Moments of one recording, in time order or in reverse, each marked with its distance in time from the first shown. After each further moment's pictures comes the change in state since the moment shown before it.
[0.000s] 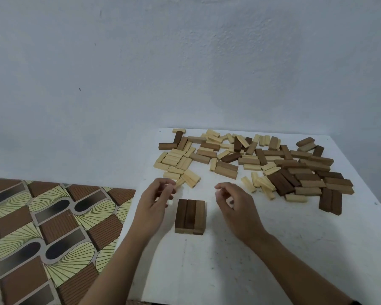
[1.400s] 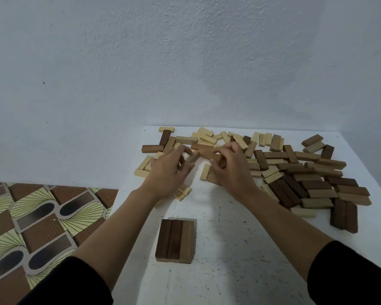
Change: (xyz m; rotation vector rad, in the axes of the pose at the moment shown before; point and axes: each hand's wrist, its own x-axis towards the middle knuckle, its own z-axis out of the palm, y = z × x) left_hand 0.138 0.004 0.057 0.648 -0.220 0.255; right_hand 0.141 0.044 -0.002 -0.085 0.089 -0.155
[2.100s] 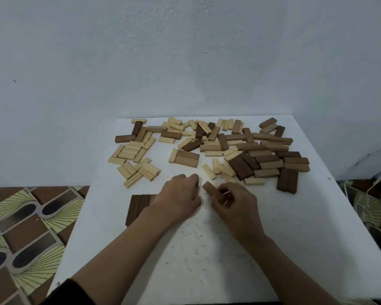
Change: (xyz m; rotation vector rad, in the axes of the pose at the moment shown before) left_hand -0.079 0.108 0.054 0.277 -0.299 0.040; right_hand -0.164 -0.001 -0.073 -0.018 0.099 0.181
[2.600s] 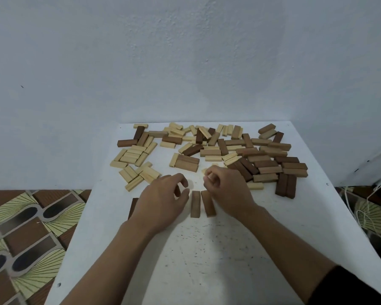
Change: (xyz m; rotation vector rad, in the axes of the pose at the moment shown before) left_hand -0.030 -0.008 -0.022 -0.157 0.214 -0.069; right_hand 0.056 -0.017 -0.006 -0.094 -0.190 -0.081
